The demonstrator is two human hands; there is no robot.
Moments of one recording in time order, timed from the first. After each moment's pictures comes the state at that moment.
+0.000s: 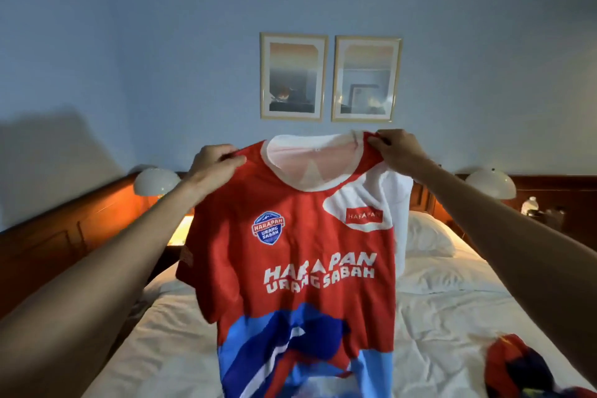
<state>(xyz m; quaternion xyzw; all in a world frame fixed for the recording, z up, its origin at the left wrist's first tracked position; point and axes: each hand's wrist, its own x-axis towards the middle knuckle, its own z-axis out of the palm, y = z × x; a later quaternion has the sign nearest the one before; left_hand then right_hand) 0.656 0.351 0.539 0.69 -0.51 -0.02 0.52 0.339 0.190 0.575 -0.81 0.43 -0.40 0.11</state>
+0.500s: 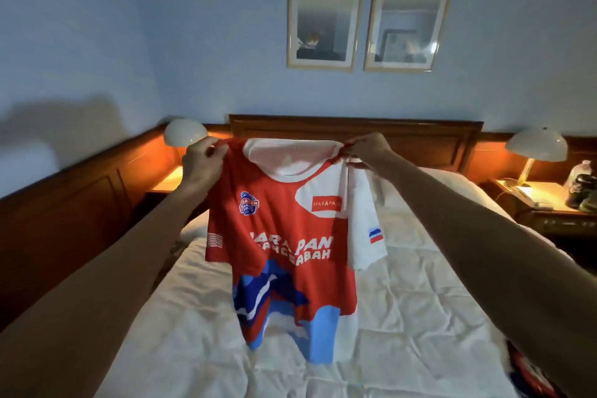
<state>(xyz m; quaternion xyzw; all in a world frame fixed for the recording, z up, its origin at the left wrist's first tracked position) 0.719 0.384 0.440 0.74 -0.38 0.03 0.56 0.465 0.186 0.463 -0.67 0.42 -0.37 0.49</state>
